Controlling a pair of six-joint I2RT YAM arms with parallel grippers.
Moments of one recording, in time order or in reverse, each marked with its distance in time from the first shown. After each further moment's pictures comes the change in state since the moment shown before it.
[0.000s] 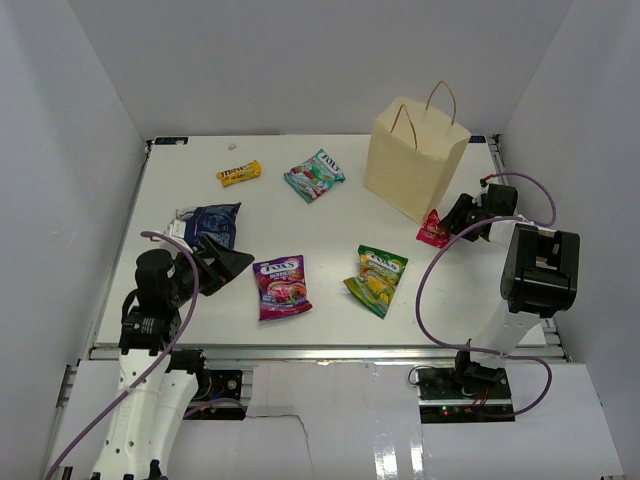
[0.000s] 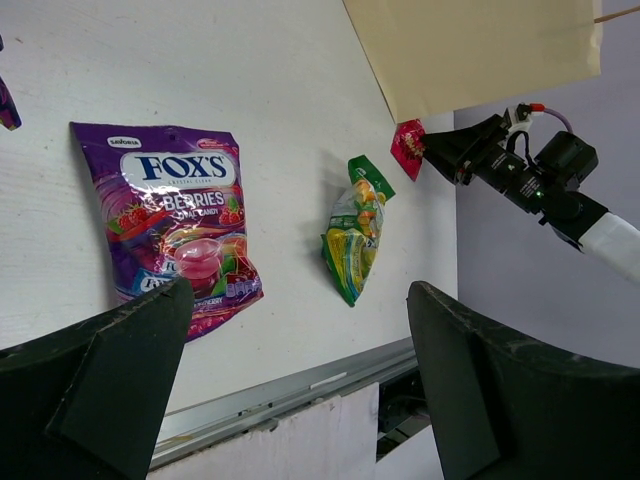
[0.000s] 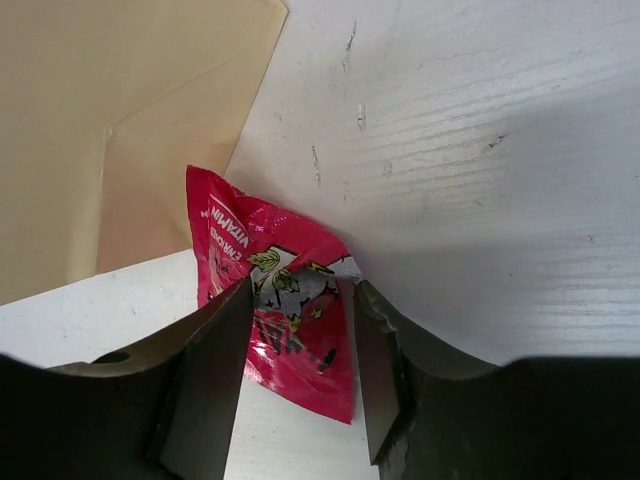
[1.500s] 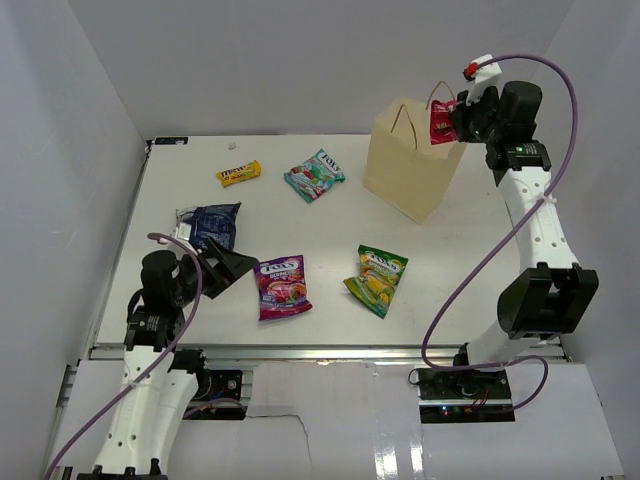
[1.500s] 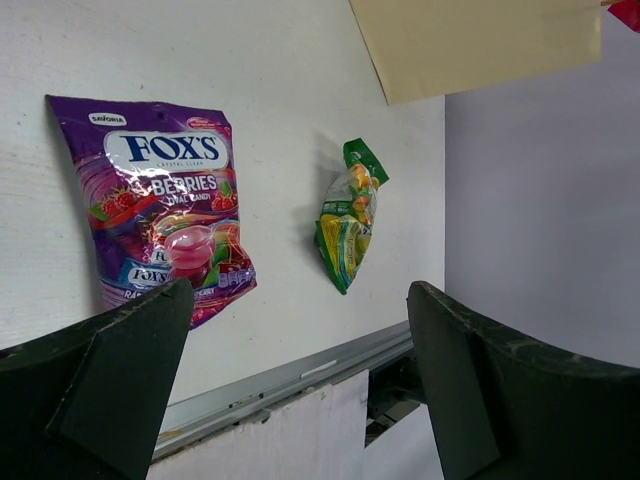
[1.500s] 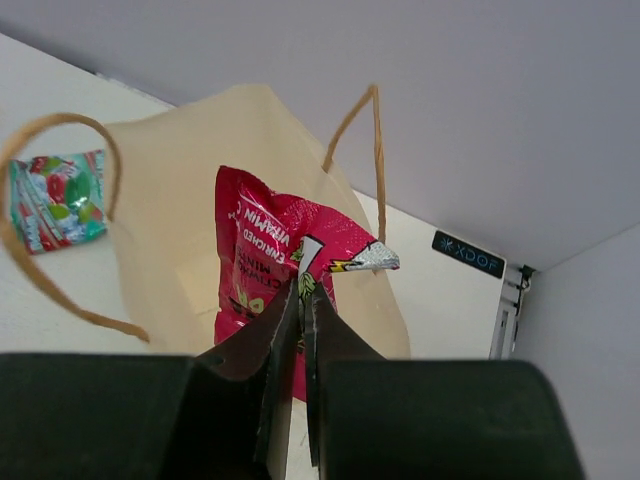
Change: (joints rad) left arm 0.000 -0.003 -0.067 0.056 0.051 -0.038; right arm 0.208 -0.211 0.703 -0.293 -0.008 -0.554
